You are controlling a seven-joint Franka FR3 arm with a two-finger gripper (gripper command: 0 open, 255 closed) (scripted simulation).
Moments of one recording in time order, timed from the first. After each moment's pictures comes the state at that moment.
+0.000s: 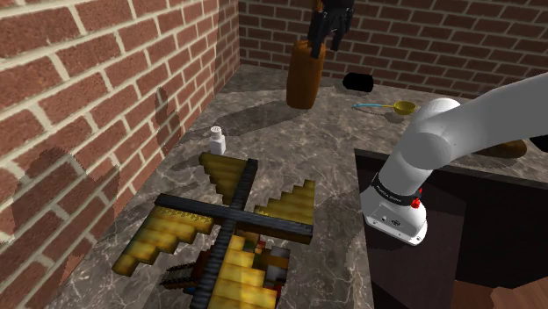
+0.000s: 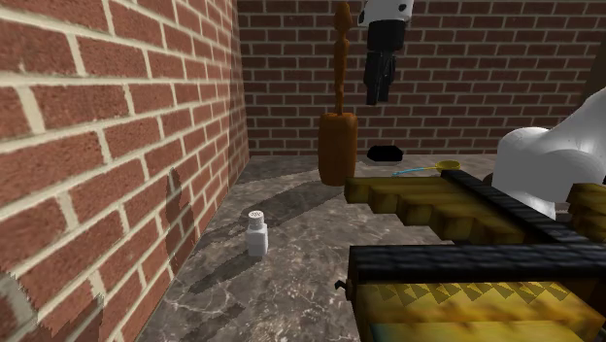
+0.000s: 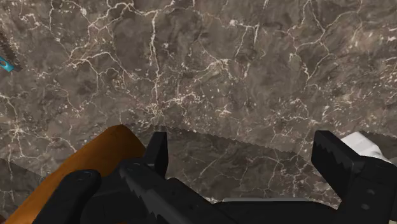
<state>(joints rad) -0.01 -0.76 0.07 -2.35 0.02 1.61 0.13</state>
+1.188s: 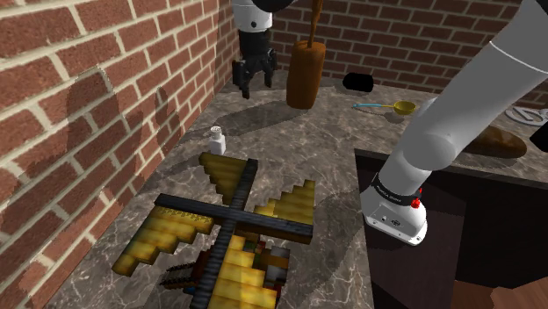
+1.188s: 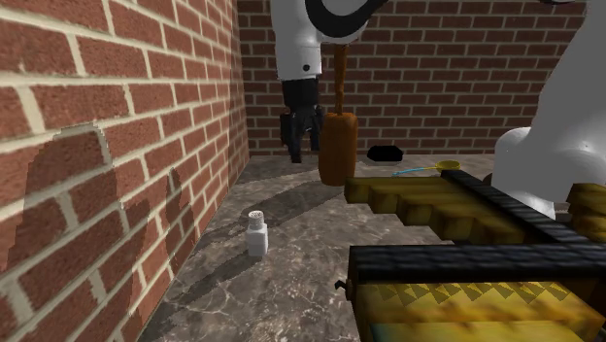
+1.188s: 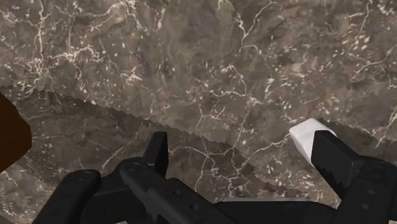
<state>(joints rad) 0.05 -0.22 0.28 -2.15 0.05 1.86 0.32</state>
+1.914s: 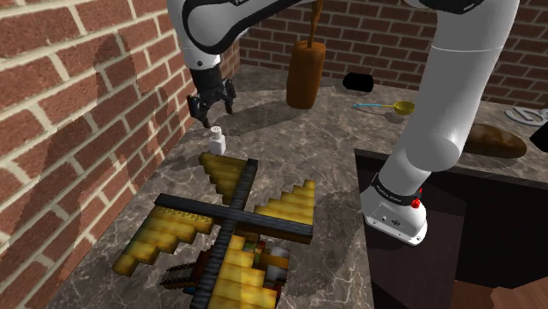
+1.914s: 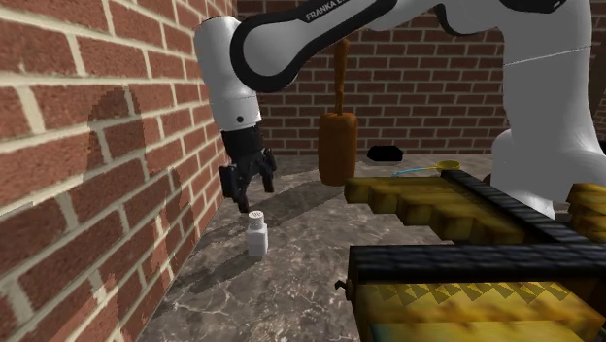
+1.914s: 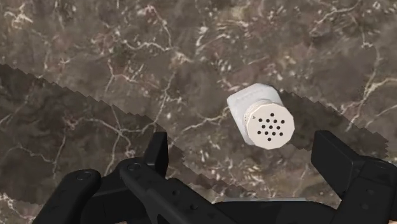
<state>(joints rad) 0.13 0.23 0.35 -1.85 -0.06 1.91 0.46</state>
